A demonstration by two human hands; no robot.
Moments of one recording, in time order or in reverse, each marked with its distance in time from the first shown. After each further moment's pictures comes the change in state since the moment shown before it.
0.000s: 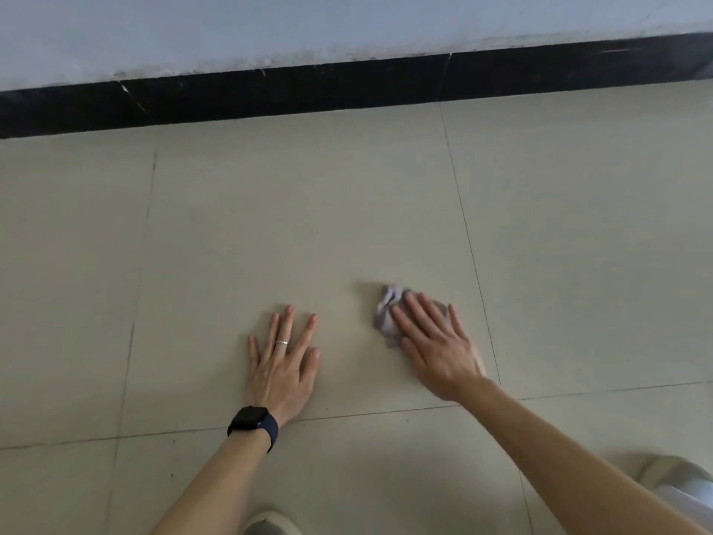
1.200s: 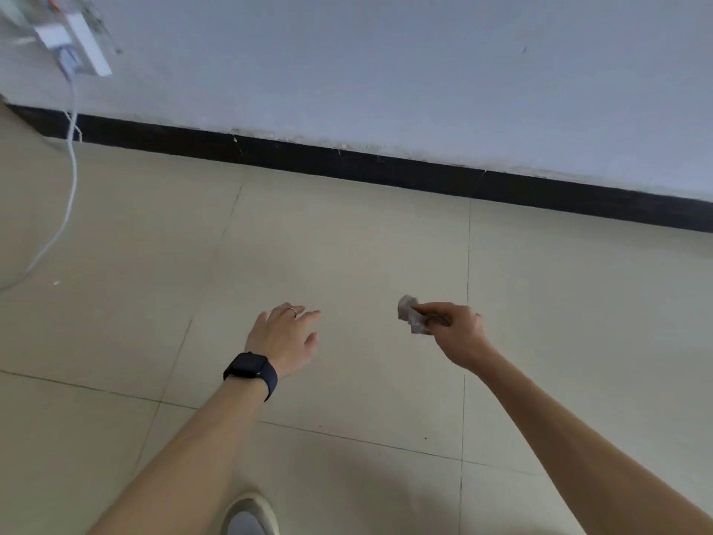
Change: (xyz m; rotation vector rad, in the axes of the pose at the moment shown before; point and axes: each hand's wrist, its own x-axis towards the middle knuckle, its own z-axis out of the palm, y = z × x) left_hand 0.017 0.028 -0.163 0.053 -0.140 -0.118; right_hand 0.070 -0.027 -0.192 0.693 -0.143 0.331
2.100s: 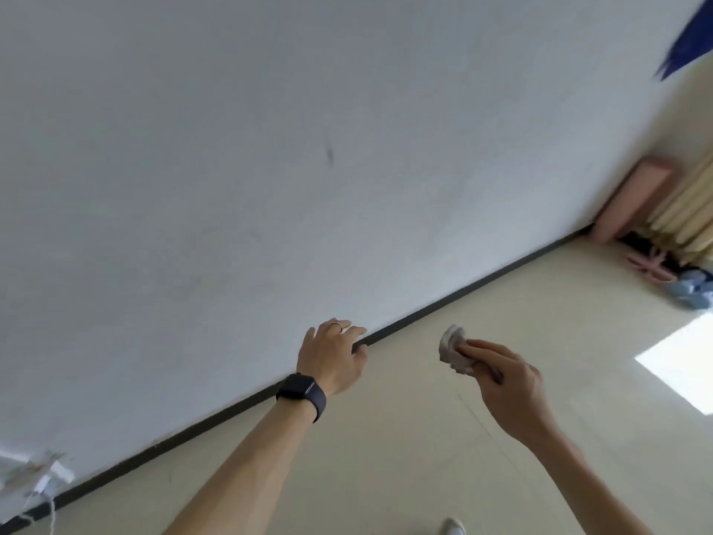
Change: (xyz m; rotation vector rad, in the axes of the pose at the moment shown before) left_hand -0.326 0.376 -0.678 -0.041 0.237 0.699; right_hand -0.542 -0.338 -0.509 0.022 0.946 -0.058
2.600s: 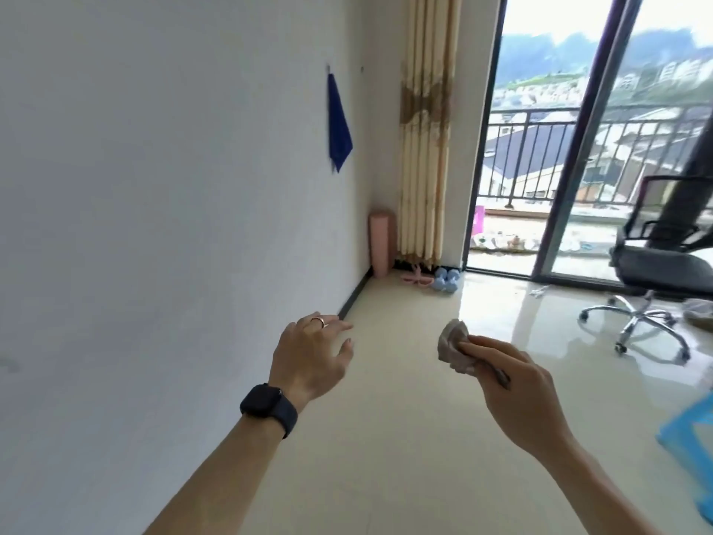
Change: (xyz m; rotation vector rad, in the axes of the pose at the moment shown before) left_hand 0.032 0.390 -0.059 0.008 0.149 0.758; right_hand -0.119 0.074 -0.319 -0.109 0.700 0.176
